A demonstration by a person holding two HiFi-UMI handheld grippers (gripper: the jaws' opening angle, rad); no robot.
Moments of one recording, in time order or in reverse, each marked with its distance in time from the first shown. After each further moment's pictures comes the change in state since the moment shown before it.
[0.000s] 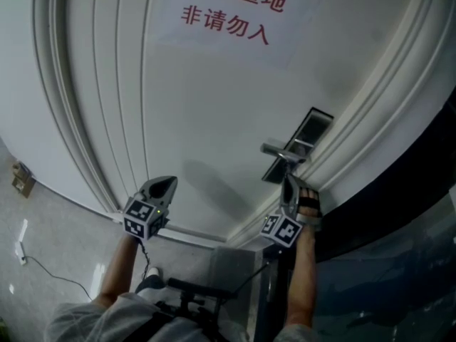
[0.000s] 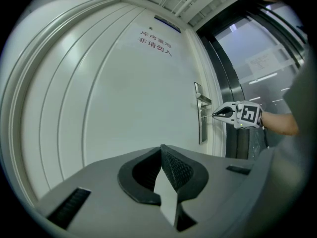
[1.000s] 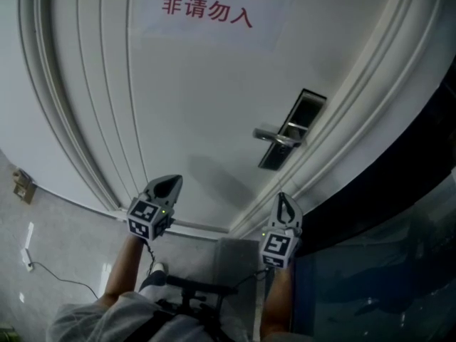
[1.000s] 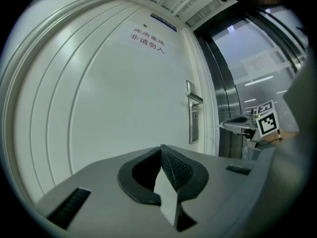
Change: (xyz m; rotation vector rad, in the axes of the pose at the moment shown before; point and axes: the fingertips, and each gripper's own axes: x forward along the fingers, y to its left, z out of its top) left arm 0.007 -0.036 -0.006 -0.009 0.011 -0.055; right arm -0.082 0.038 -0.015 0.988 -0.038 0.061
